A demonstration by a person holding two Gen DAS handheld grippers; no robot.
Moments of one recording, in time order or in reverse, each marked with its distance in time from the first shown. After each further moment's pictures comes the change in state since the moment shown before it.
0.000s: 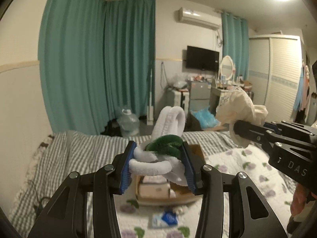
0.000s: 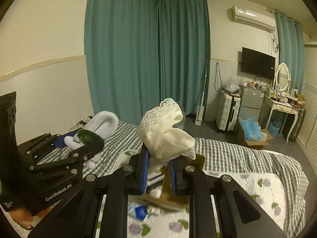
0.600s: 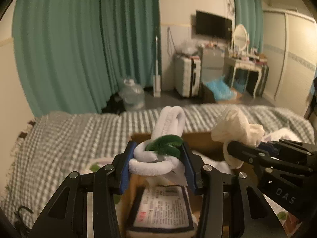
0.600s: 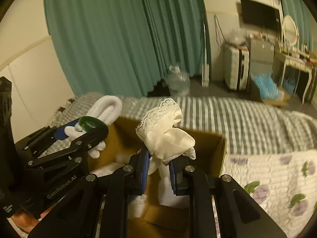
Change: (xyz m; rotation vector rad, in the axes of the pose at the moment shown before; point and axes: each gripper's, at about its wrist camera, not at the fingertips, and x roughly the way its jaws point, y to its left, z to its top) left arm 0.208 -0.003 -0.046 0.027 0.227 0.066; right arm 0.233 -0.091 -0.071 0.181 0.259 0.080
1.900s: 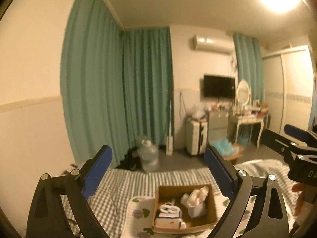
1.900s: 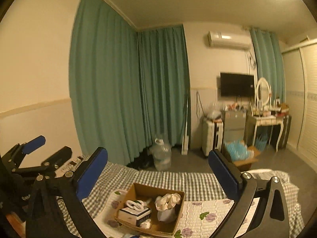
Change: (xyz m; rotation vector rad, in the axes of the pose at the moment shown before) left arm -0.316 0.009 0.054 -0.061 -0.450 0.097; right arm -0.342 0.112 0.028 -0.096 -0.538 -0.156
